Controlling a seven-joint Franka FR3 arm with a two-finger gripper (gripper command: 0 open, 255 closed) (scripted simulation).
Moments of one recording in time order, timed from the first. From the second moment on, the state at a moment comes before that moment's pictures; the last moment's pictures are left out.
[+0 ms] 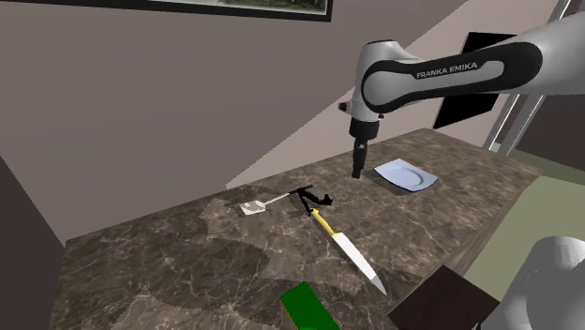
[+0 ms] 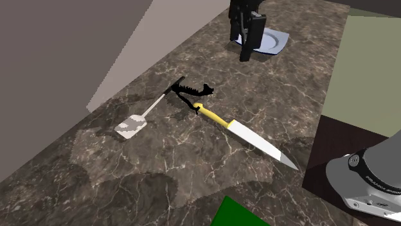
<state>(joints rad) 0.14 -0.27 -0.17 -2.18 -0.04 1.88 -0.61</state>
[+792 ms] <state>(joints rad) 0.21 0.17 -0.14 -1.85 -0.02 1.99 -1.01</state>
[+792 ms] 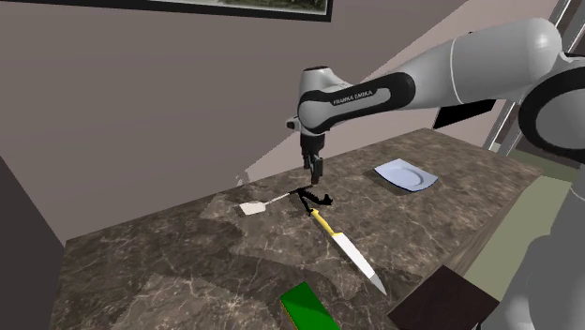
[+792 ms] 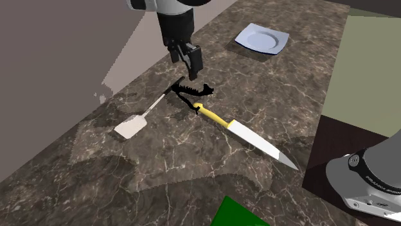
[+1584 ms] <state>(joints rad) 0.24 0.46 -0.06 -1.60 -0.04 2.04 -1.24</state>
